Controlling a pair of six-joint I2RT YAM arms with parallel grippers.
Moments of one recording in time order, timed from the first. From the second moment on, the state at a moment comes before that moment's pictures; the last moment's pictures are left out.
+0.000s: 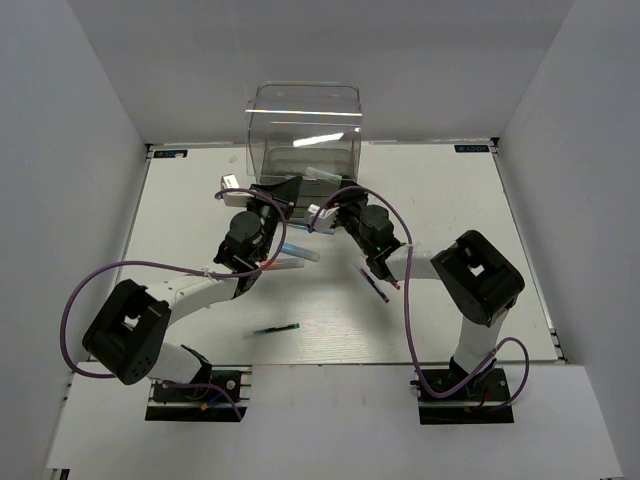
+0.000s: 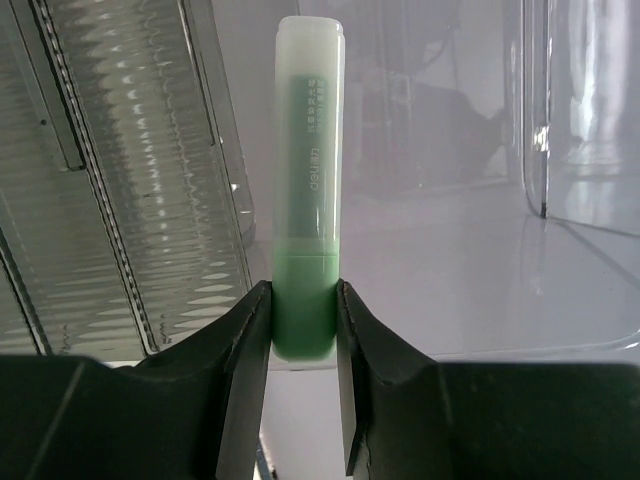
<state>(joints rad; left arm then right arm) -0.62 1.40 0.68 0.89 -0.38 -1.16 0.71 1.82 0.86 1.00 0.16 -1.37</state>
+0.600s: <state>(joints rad) -0.62 1.40 0.67 0.89 -0.38 -1.16 0.71 1.84 0.88 0.92 0.07 -1.54</state>
